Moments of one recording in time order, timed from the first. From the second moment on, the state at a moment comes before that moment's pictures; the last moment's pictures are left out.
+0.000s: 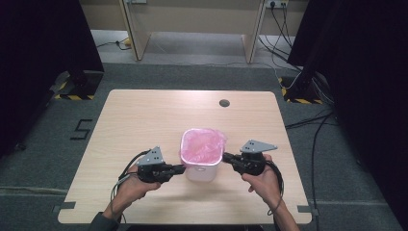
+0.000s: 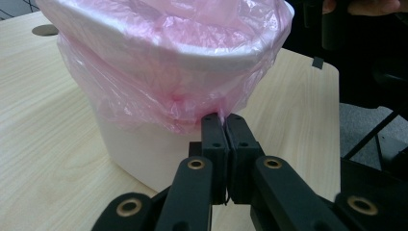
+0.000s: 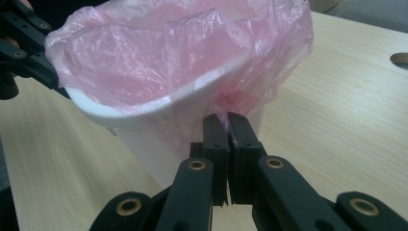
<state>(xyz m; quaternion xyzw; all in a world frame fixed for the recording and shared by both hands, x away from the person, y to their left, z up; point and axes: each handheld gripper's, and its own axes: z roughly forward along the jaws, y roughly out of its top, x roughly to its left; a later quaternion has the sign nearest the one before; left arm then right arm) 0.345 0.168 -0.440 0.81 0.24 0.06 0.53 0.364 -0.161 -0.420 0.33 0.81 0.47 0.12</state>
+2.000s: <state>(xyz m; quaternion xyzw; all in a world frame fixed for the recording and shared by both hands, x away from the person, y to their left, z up) 0.355 0.159 -0.442 0.81 0.27 0.09 0.51 0.443 -0.164 -0.416 0.34 0.81 0.45 0.16</state>
